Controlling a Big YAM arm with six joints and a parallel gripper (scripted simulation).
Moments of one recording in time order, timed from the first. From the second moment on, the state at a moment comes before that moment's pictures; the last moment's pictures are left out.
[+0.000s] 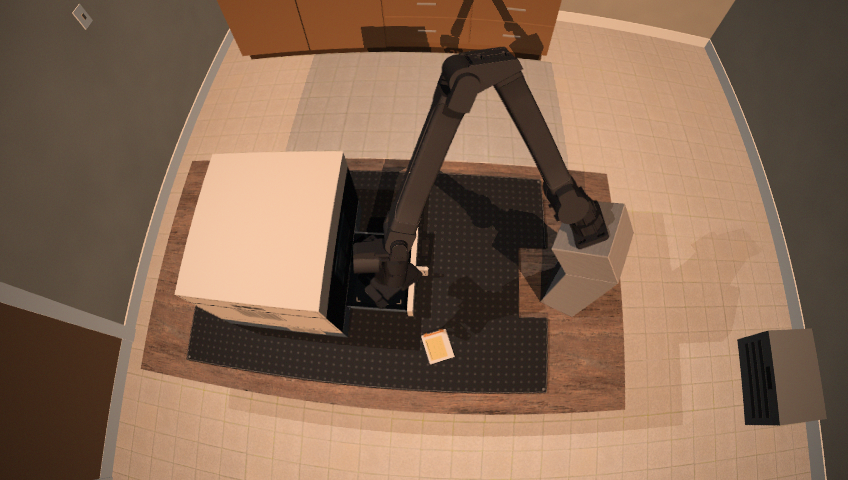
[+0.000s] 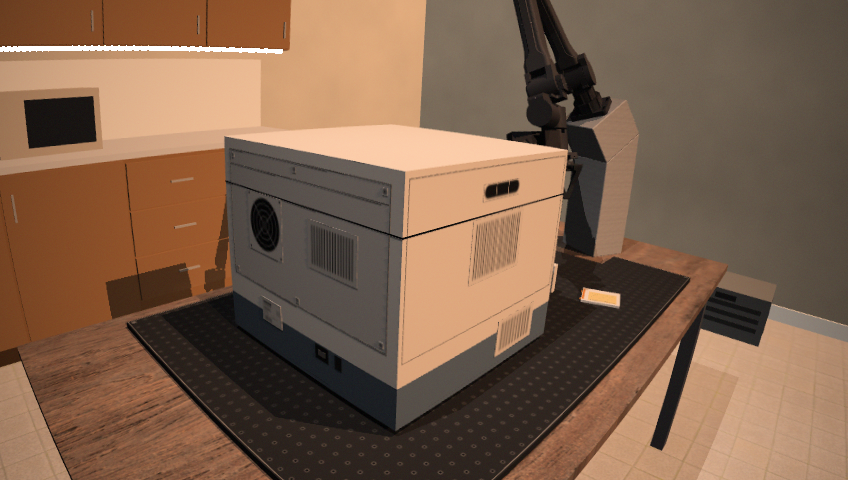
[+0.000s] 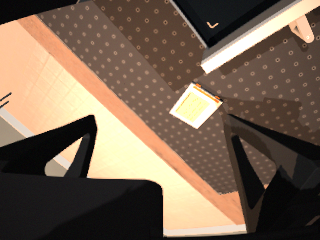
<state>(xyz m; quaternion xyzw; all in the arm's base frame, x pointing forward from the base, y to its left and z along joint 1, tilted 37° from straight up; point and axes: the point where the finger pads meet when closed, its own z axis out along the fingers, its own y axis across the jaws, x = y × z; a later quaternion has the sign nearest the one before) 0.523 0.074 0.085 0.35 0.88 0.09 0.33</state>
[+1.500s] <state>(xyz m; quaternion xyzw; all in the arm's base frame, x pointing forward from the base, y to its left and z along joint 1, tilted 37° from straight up) 0.427 -0.059 0.007 0.10 0.94 -0.12 0.30</state>
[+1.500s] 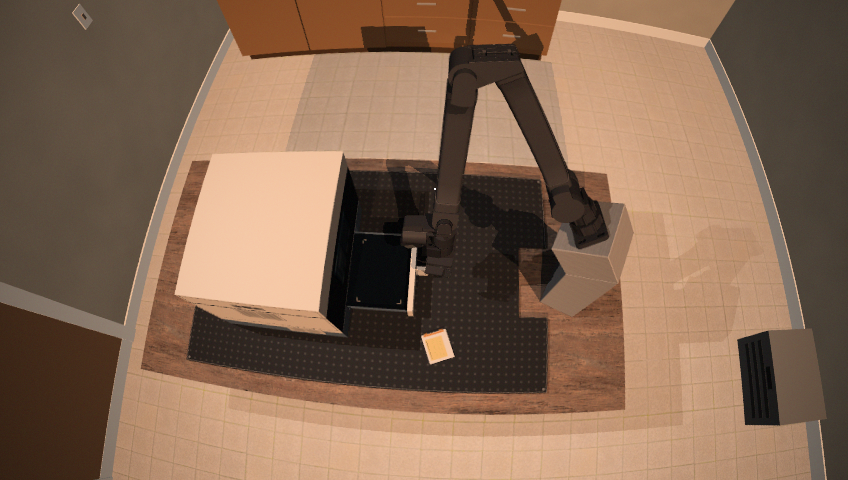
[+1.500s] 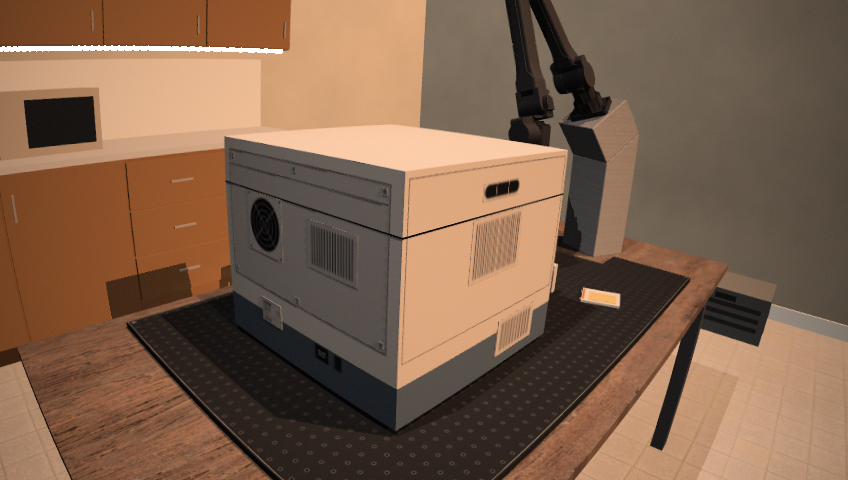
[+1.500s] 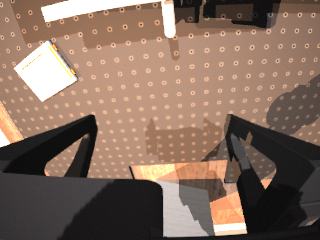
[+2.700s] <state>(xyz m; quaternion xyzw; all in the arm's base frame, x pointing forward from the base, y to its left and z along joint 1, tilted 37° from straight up) 0.446 -0.045 -0.025 -0.11 0.94 -0.19 0.25</state>
